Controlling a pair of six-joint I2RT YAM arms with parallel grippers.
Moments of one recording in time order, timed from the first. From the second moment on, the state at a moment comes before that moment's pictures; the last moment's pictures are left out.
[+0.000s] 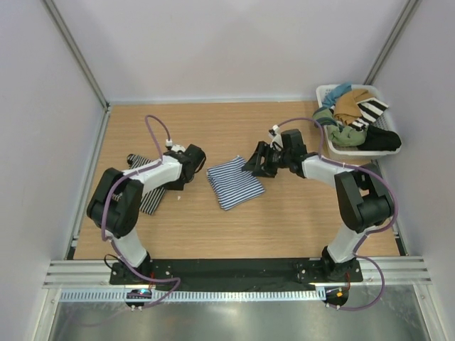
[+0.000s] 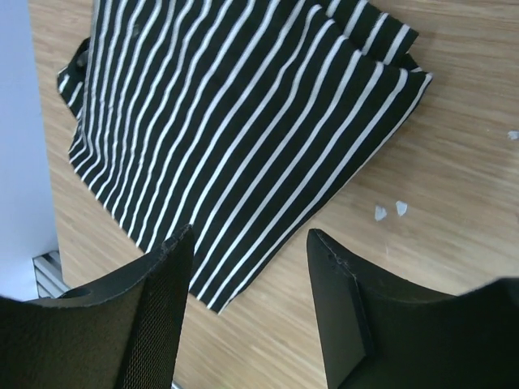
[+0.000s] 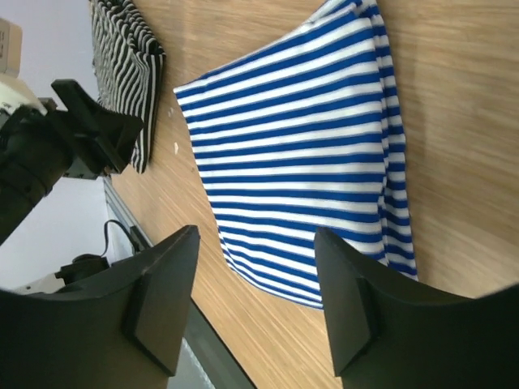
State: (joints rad) left arm -0.52 1.72 1.08 -0.80 -0.76 -0.54; right arm 0.33 1.73 0.95 0.05 -0.65 0.67
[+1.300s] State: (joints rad) left arm -0.86 1.86 1.16 -0.68 -0.70 -0.49; right arm 0.11 1.39 0.68 -0.27 -0.33 0.51
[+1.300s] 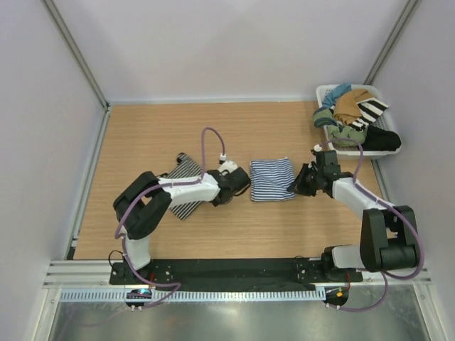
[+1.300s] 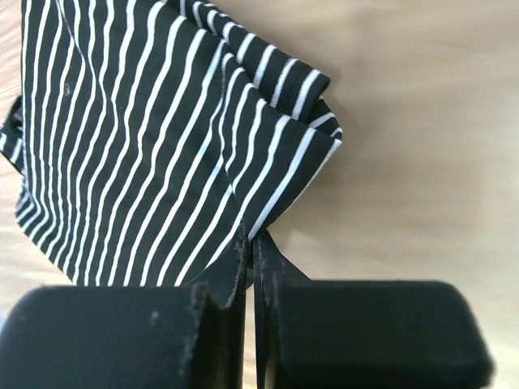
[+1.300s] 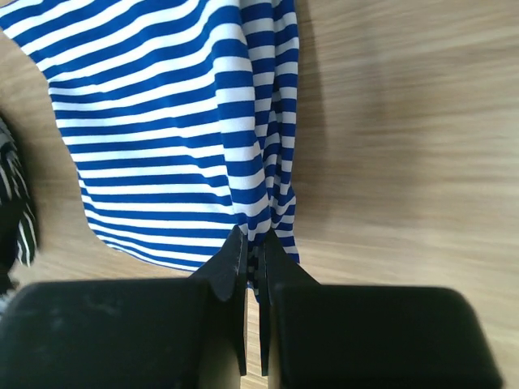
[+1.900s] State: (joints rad) left arm -1.24 1.83 1.18 -0.66 -0.61 -0.63; right arm 0.02 1.16 0.55 -0.33 -0.22 0.55
